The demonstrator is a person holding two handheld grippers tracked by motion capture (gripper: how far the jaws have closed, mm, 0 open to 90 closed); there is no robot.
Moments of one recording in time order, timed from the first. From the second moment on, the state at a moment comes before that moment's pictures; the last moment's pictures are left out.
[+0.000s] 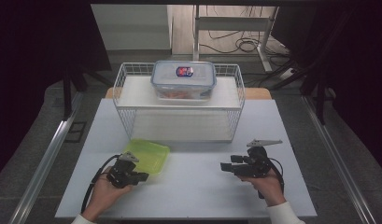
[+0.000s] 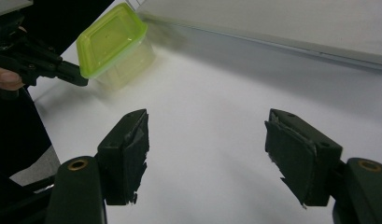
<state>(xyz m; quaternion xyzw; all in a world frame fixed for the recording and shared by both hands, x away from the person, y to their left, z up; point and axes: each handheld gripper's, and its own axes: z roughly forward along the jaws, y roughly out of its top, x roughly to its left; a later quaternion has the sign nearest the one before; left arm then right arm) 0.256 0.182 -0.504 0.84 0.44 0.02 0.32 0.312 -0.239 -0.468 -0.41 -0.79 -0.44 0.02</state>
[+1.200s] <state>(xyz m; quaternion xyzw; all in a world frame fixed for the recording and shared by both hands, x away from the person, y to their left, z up) 0.317 0.259 -0.498 0.78 0.53 0.03 0.34 0.313 -0.243 -0.467 -0.42 -0.79 -0.45 0.02</state>
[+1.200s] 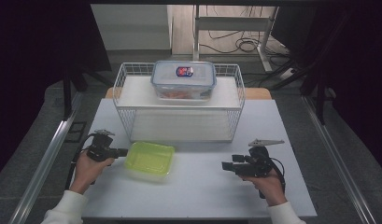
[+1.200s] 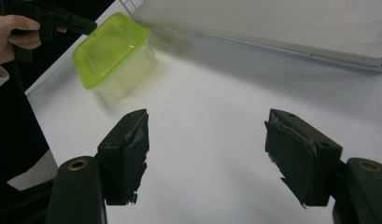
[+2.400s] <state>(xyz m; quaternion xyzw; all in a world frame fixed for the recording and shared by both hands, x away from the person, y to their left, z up) 0.304 0.187 -0.499 0.79 0.48 0.00 0.39 0.314 -0.242 -0.469 -0.43 -0.79 -0.45 0.01</state>
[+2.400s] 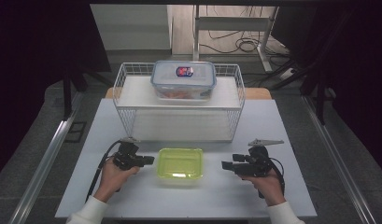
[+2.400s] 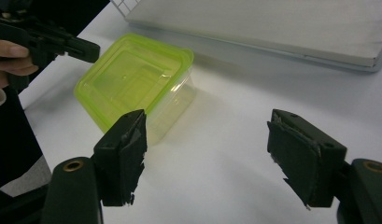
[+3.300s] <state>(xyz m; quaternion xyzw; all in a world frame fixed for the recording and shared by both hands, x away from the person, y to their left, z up) 0.294 0.196 -0.483 0.71 0.51 -0.06 0.48 0.325 -0.214 -0.470 -0.42 -0.76 -0.49 0.05</state>
